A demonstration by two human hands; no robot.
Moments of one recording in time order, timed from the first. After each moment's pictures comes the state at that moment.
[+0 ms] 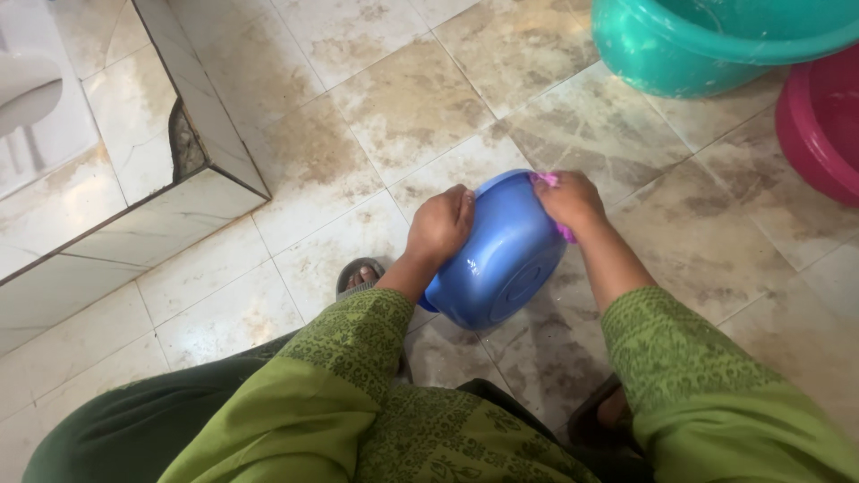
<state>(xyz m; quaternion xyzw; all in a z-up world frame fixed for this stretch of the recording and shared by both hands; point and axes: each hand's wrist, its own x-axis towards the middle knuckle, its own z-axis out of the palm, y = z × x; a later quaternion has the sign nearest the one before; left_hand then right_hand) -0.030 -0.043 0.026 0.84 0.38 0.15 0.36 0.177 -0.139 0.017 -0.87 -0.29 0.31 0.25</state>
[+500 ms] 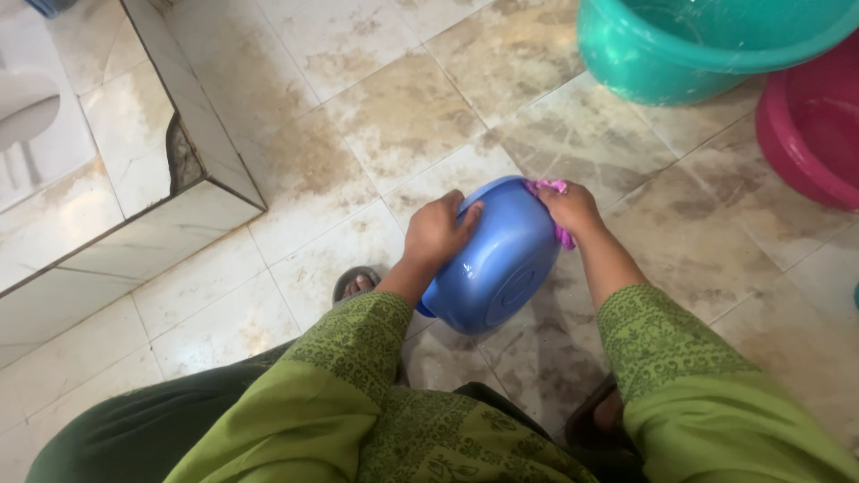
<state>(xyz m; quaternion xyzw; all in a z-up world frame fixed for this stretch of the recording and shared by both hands) -0.023 -0.044 0.033 0.85 0.40 0.11 0.32 0.204 -0.150 -0.031 -0.84 -0.23 0.35 0.35</state>
